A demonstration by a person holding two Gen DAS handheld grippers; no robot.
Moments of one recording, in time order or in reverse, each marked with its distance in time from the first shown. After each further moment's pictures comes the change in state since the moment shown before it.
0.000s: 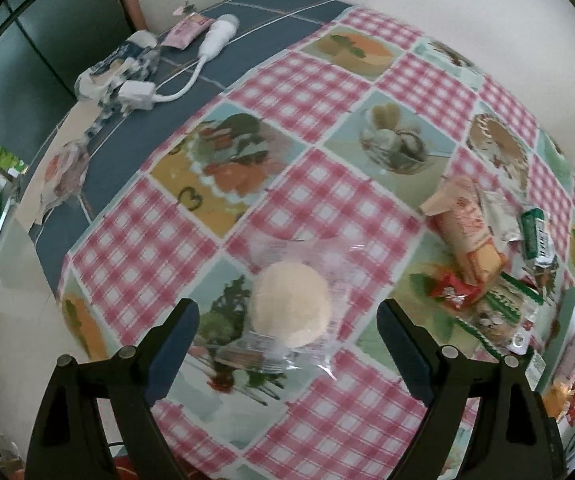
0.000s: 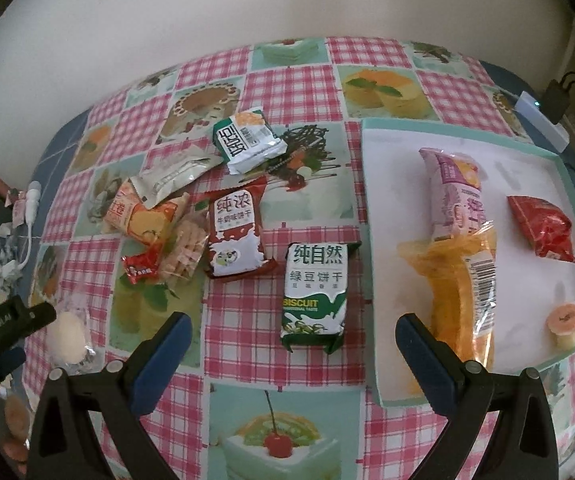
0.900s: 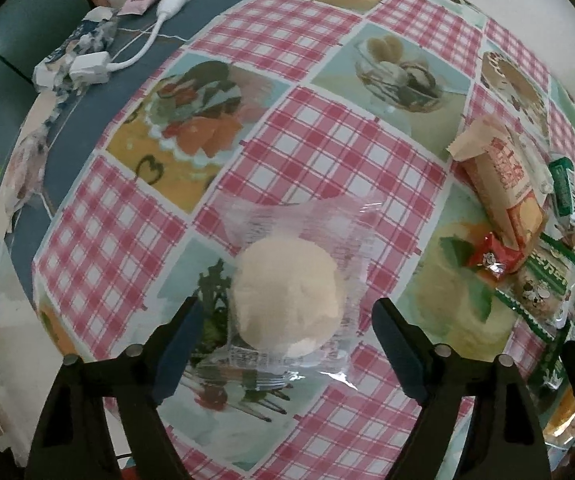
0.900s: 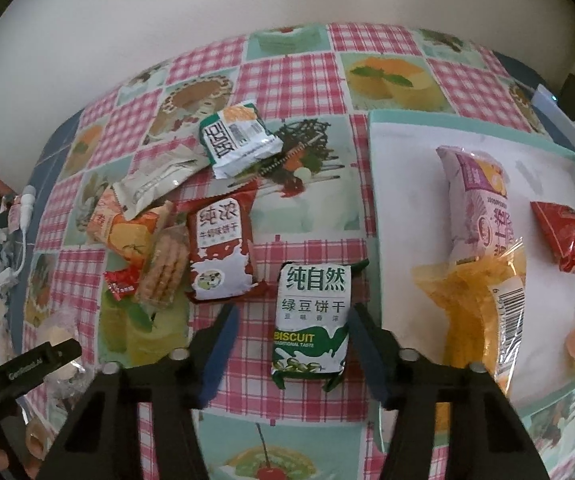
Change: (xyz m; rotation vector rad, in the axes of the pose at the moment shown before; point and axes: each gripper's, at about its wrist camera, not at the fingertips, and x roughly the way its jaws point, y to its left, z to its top) left arm 0.056 -0.012 0.001 0.121 0.137 -0.011; right arm 0.032 -0.011 0.014 0.007 0.026 0.014
